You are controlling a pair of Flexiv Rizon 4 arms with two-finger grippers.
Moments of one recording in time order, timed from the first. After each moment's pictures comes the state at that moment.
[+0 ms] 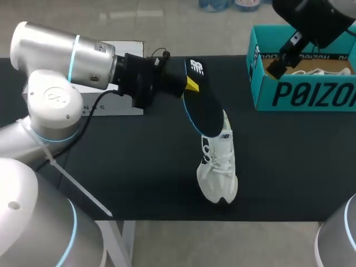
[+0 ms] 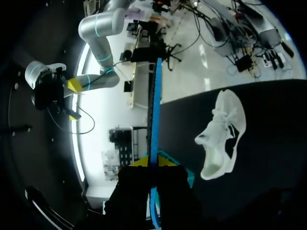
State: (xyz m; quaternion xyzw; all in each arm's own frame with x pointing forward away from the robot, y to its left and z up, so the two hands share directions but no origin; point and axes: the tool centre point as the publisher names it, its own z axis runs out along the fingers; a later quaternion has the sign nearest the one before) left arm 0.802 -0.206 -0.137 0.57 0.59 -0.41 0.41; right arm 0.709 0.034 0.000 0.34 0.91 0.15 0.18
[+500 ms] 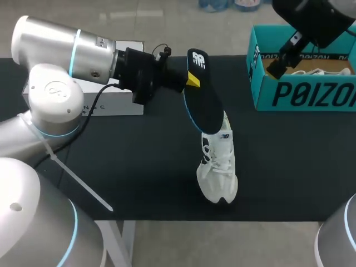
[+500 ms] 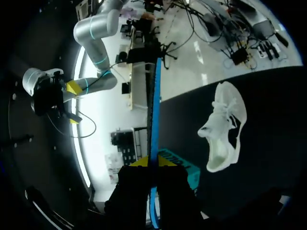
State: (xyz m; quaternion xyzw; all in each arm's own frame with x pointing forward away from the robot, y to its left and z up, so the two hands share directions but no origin) left arm 0.811 -0.206 -0.129 0.60 0.55 -0.39 0.43; right arm 0.709 0.035 0.000 0.34 0.91 0.15 0.18
